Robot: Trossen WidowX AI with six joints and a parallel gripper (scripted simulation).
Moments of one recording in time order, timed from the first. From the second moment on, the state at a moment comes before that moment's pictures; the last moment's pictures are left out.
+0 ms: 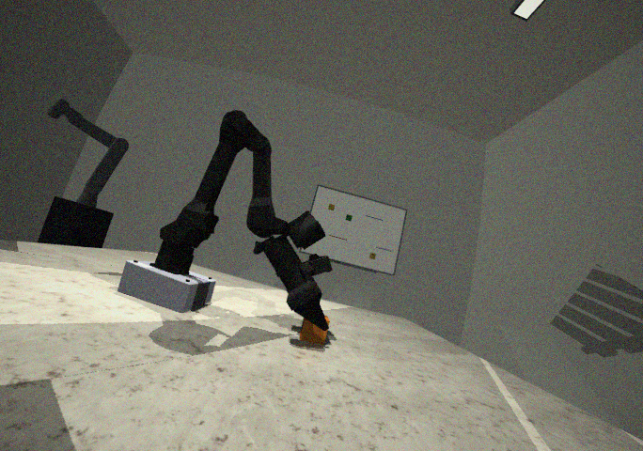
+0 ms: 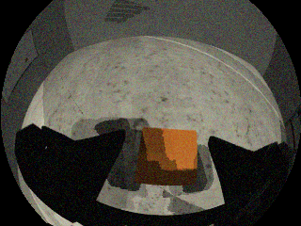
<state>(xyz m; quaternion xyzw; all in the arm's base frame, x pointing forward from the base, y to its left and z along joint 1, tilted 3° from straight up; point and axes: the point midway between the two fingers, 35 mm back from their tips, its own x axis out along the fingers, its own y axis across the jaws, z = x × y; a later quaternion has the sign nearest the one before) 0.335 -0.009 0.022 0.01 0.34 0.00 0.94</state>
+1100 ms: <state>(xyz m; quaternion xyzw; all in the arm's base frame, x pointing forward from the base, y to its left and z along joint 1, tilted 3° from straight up) 0.321 -0.009 0.100 0.02 0.59 0.00 0.81</state>
